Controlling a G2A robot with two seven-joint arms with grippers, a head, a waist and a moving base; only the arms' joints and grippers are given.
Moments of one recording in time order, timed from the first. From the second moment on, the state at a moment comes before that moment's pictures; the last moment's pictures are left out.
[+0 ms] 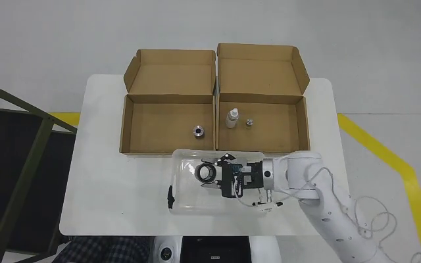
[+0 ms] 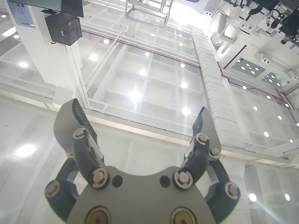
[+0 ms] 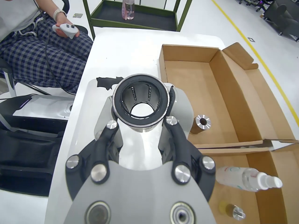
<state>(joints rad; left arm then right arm) -0.03 -0.30 -0.61 -1.22 3.05 0.21 0.06 -1.17 -1.14 1.10 -1.94 -1.14 -0.98 0.40</state>
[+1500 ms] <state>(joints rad) -0.03 -0.30 -0.61 -1.22 3.05 0.21 0.06 -1.23 -1.08 1.30 -1.97 -1.00 -0.96 0.26</state>
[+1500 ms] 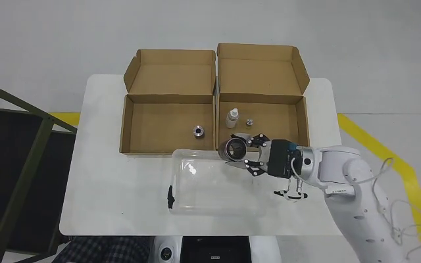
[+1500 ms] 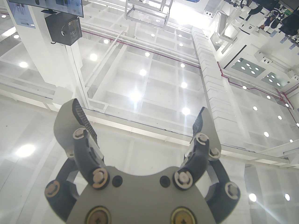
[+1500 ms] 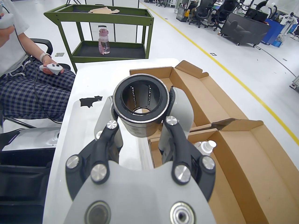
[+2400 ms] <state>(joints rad) -0.03 -0.30 -0.61 -1.22 3.05 0.21 0.06 -0.94 -1.15 0.93 -1.83 -1.07 -0.66 0.38</state>
